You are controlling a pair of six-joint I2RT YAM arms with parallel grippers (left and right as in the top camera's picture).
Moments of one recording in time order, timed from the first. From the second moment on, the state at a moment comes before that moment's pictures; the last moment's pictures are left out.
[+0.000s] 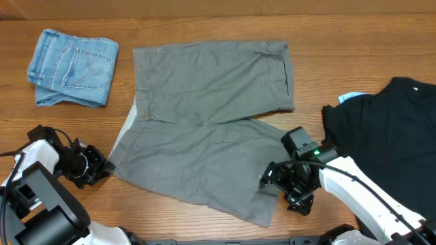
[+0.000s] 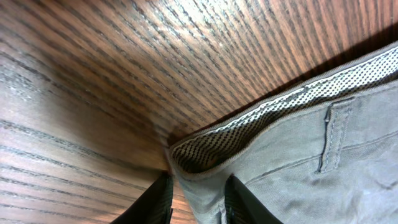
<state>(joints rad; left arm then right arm) 0.65 1.74 0.91 -0.86 0.34 -0.15 0.43 1.34 0.69 -0.99 -0.41 1.00</state>
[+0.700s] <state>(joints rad) 0.65 1.74 0.91 -0.86 0.34 -0.15 0.46 1.34 0.46 -0.83 -0.57 1.04</state>
